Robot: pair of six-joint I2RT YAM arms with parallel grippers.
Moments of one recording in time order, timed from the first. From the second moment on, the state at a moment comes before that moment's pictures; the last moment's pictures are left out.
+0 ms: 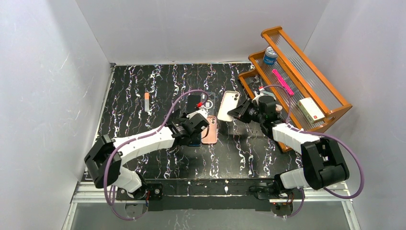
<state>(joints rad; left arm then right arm) -0.98 1.42 0.99 -0.66 -0.87 0.05 0.35 1.37 0.62 0.30 -0.39 0.90</state>
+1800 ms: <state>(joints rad) -0.65 1.37 0.95 -0.50 -0.62 -0.08 0.29 1.73 0.84 0.09 -0.56 0.64</state>
